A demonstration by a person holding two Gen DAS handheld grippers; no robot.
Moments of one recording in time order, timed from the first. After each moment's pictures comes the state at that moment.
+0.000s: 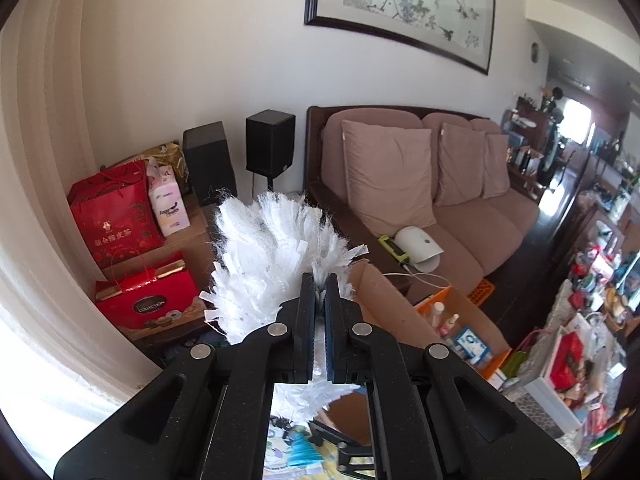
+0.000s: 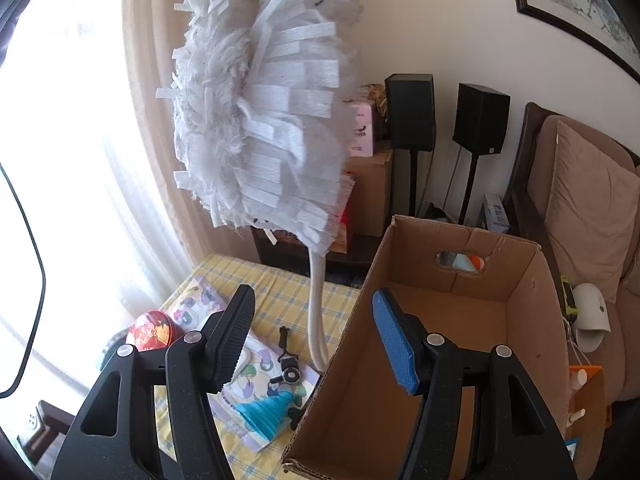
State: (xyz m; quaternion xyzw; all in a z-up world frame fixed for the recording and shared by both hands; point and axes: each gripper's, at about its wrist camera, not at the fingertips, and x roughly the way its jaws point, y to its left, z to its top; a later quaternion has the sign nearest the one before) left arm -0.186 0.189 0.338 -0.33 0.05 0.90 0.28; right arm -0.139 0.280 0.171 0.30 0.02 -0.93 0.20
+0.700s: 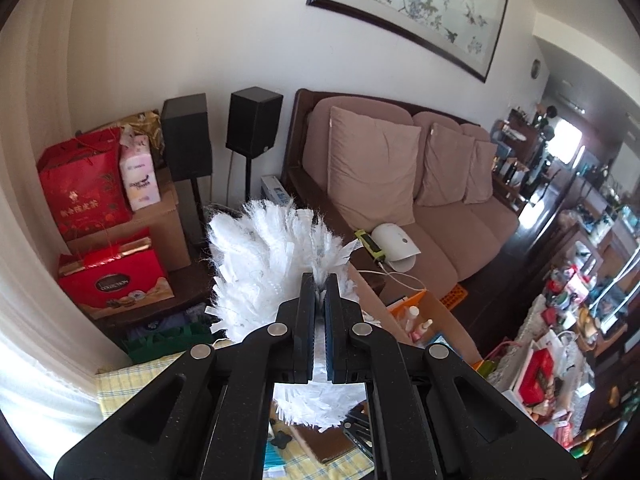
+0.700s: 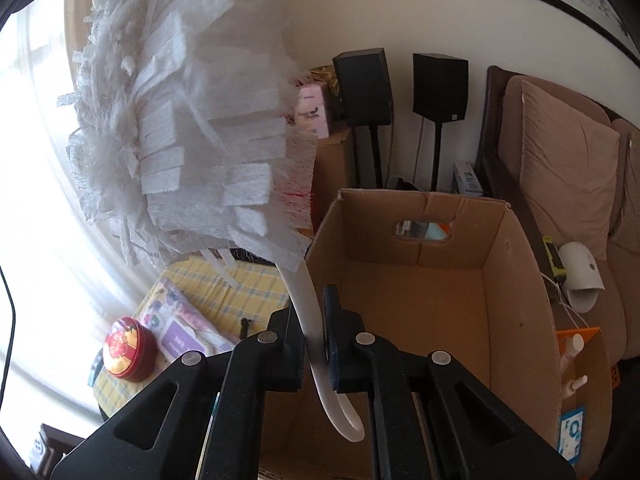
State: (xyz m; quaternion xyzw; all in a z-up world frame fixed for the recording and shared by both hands) left arm -0.224 0.210 0.309 -0.37 0.00 0.88 0.30; right arm -0.154 0.329 0.141 0.35 -0.01 -0.93 0.14
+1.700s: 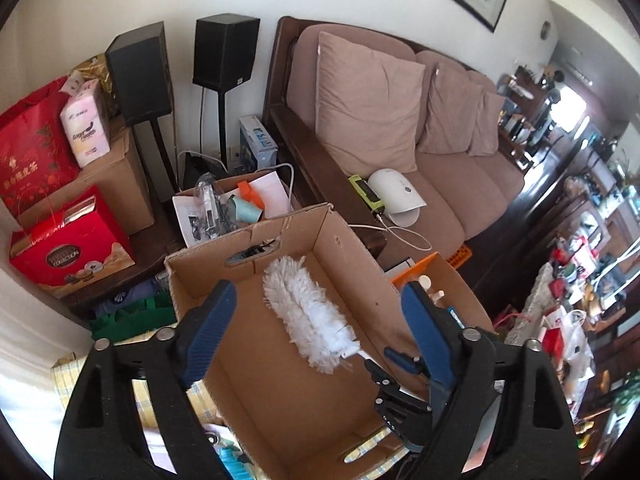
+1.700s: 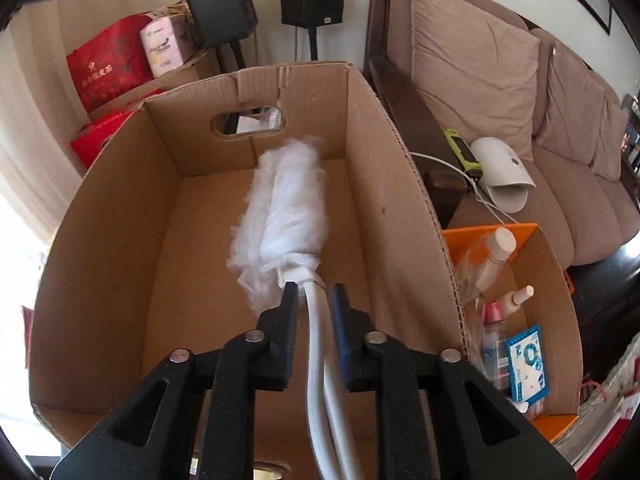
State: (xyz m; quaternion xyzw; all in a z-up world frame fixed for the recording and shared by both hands) left arm -0.265 0.308 0.198 -0.45 0.03 0.84 0.30; right arm -0.180 0.440 0.049 0.46 -0.04 -0.89 -0.02
